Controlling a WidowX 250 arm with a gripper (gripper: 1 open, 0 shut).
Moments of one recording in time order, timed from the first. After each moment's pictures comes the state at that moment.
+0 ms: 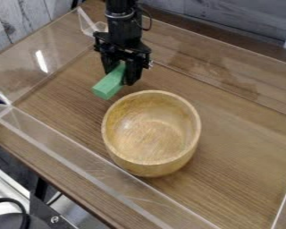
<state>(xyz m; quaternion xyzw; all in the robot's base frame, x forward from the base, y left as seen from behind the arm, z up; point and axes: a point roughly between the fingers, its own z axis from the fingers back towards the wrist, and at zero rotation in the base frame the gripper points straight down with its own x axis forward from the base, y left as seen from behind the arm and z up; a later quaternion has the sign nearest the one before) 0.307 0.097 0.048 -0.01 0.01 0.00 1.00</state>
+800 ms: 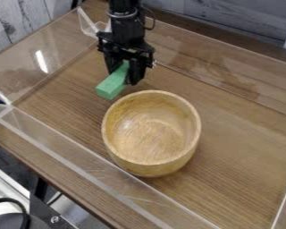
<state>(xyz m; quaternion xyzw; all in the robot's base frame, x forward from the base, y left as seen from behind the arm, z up) 0.307 0.091 0.050 -0.02 0.02 0.00 1.00</state>
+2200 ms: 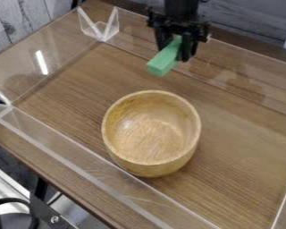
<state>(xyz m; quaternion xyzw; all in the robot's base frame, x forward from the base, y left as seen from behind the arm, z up) 0.368 0.014 0.087 -0.03 -0.03 -0.06 1.00</state>
